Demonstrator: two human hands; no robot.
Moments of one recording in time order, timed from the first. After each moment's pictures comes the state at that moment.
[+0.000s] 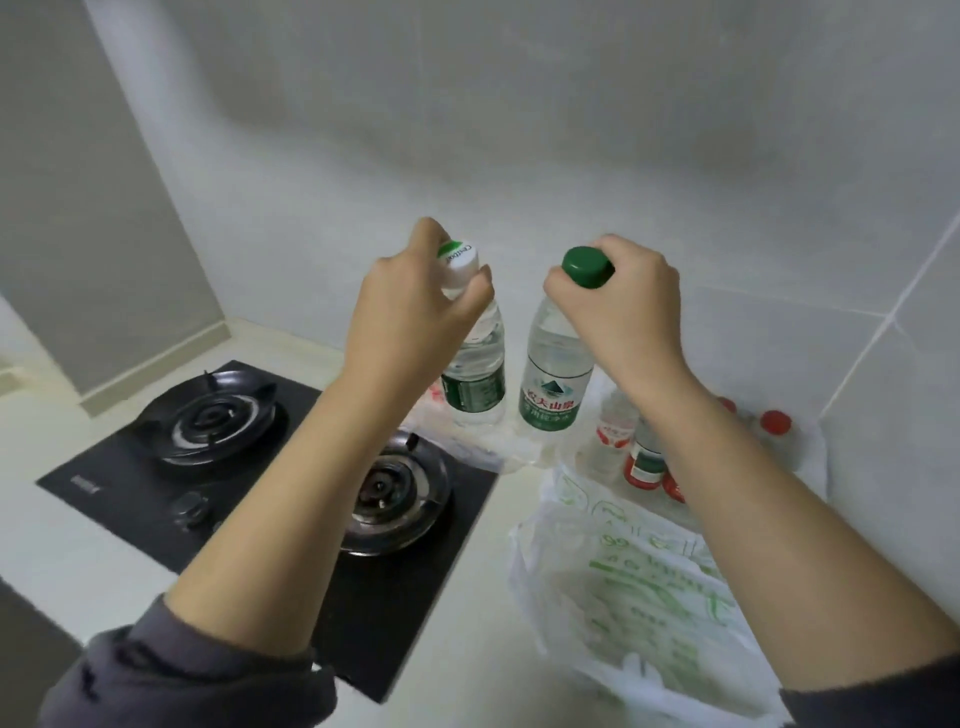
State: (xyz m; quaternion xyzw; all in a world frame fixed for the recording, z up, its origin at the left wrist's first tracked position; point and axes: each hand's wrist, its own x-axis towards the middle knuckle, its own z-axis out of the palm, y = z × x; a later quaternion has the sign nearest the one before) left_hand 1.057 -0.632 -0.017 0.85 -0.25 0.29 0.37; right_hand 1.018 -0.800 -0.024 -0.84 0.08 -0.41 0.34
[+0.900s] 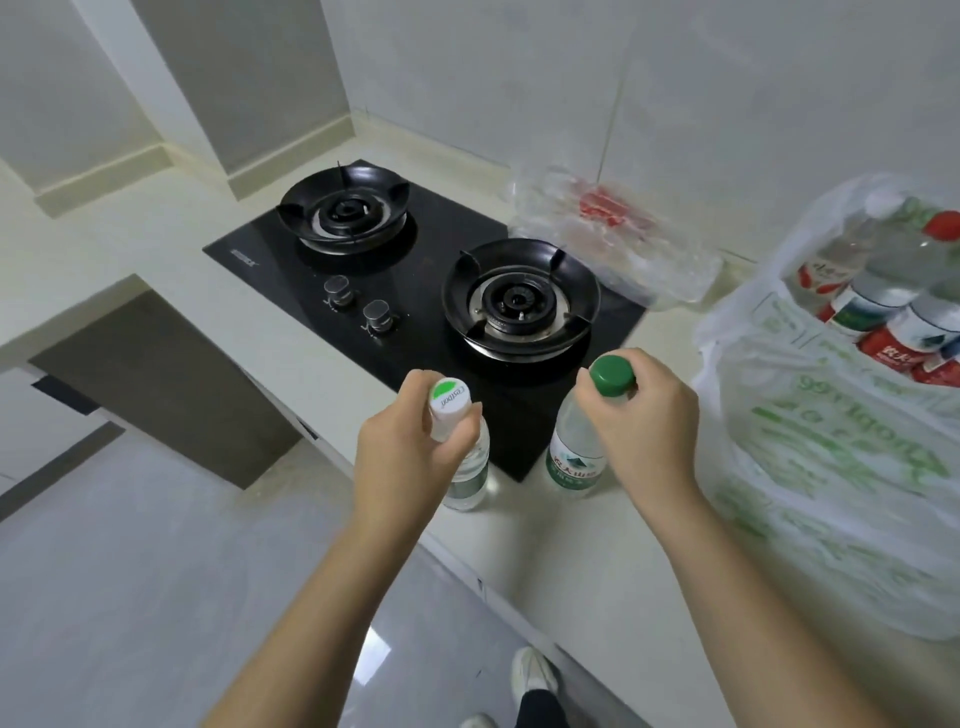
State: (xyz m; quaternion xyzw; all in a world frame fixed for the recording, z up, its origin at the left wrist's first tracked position) left_hand 0.929 -0.446 -0.256 0.89 -0.03 0.15 0.42; right_hand 0.943 -0.644 -0.266 -0.87 0.11 -0.29 0.37
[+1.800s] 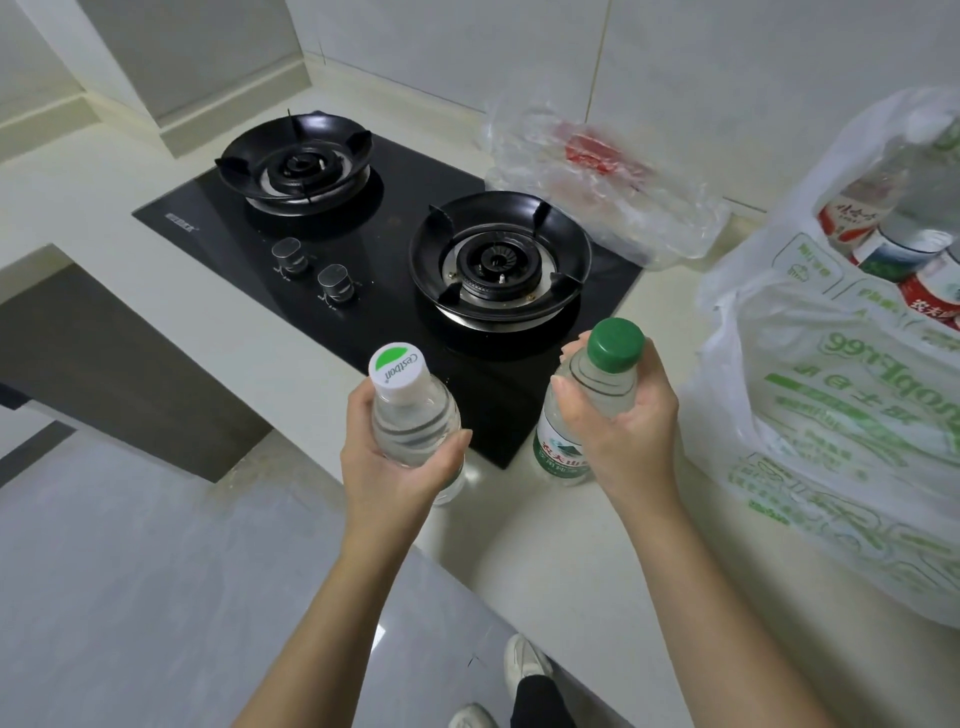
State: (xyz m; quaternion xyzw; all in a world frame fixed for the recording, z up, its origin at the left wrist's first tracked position) left_hand 0.932 -0.457 -0.336 0.75 0.02 0.11 0.65; right_hand 0.938 -0.640 -0.315 -0.72 0.03 -0.23 0.66
